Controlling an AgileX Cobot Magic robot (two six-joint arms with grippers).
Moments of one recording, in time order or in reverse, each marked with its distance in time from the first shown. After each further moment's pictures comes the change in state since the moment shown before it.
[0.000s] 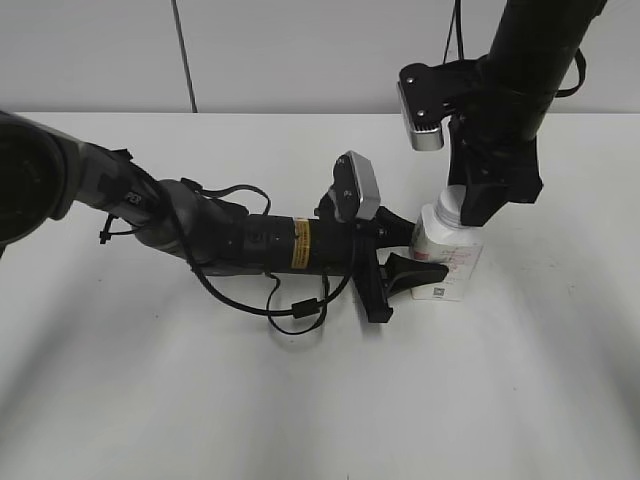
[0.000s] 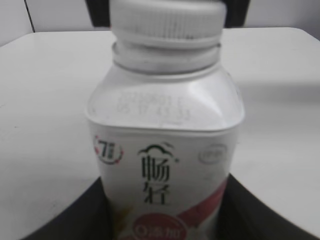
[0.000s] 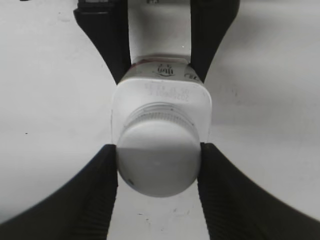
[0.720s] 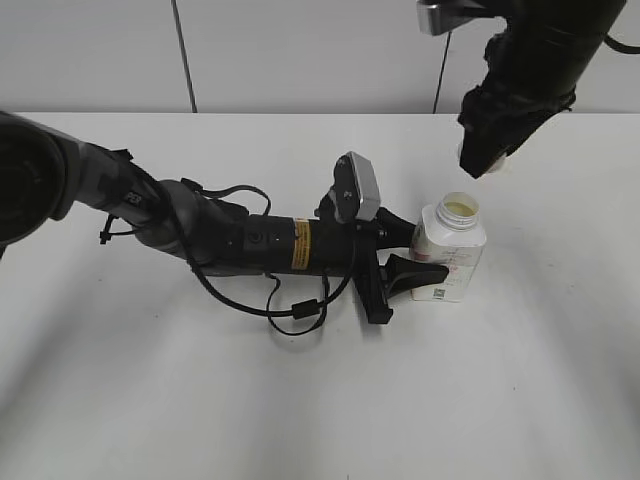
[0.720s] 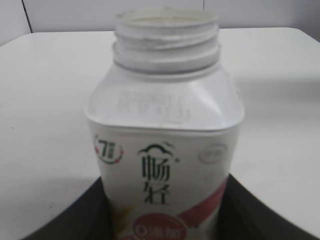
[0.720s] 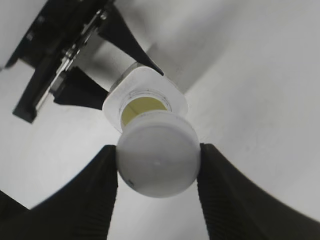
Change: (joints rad) left arm 0.000 0.000 0.000 0.004 -0.003 -0.001; right arm 0.001 -0.133 -0.008 -0.014 0.023 0.983
